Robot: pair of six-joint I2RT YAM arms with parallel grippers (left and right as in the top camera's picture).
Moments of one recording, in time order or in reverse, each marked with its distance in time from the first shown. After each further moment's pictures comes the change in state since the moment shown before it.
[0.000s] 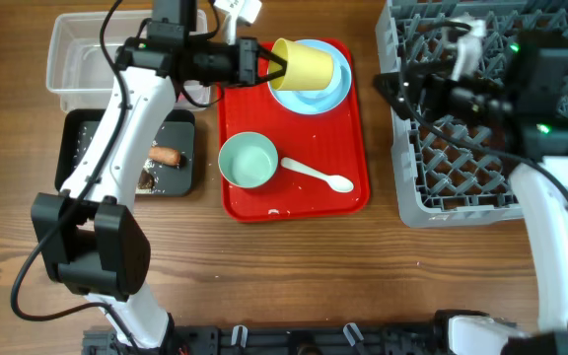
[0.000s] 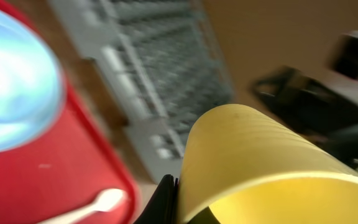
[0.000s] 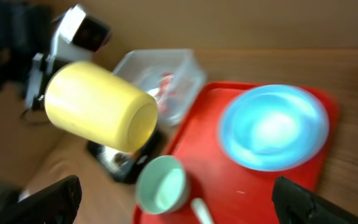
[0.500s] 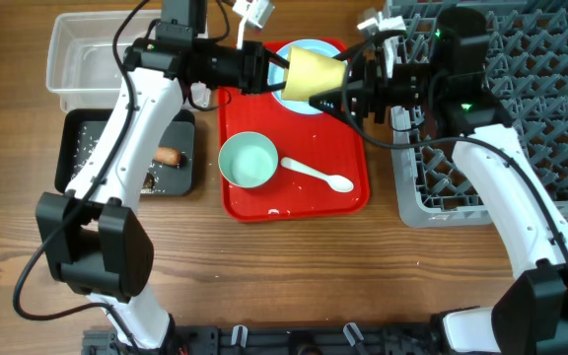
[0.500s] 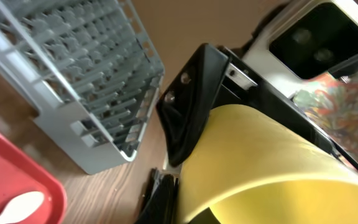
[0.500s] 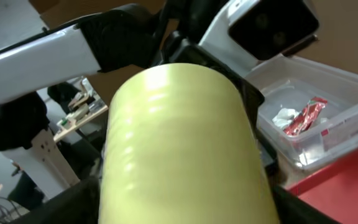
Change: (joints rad) left arm -0.039 0.001 0.000 -0.002 0.257 -0.002; right arm 0.209 0.169 0.000 0.441 -0.401 0.072
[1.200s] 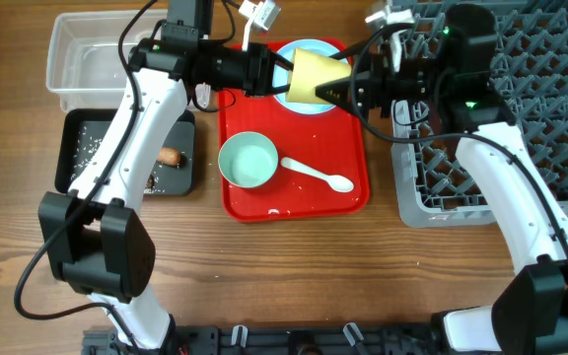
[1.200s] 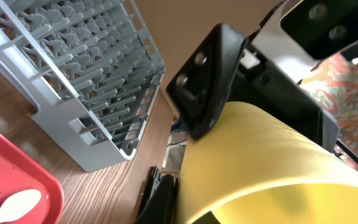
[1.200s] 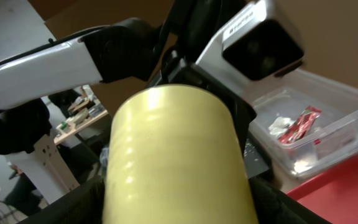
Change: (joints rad) left arm -0.010 0.000 0.001 -0.006 -0.014 -0.008; right arm -0.040 0.008 -0.001 0.096 -0.029 0.061
